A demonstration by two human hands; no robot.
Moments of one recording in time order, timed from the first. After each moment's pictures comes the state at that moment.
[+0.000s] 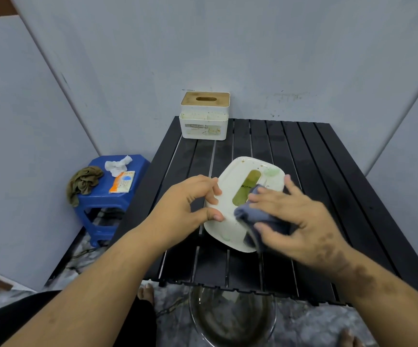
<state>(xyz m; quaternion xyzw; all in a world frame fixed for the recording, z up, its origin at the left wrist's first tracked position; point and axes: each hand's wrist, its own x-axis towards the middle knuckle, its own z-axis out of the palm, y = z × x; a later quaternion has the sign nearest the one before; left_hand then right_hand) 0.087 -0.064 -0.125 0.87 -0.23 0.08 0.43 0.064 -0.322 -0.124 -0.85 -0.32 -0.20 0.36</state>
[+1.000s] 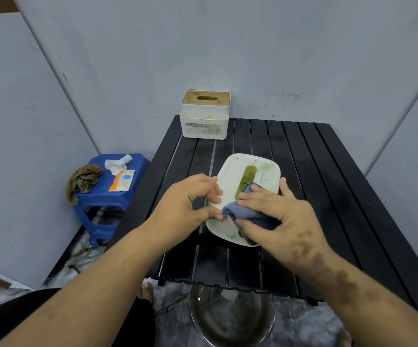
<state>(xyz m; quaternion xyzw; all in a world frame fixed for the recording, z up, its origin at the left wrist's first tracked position) 0.087 -0.067 -0.128 0.86 -0.23 0.09 0.44 0.054 -0.288 -0.122 -0.85 -0.23 -0.17 0.44</state>
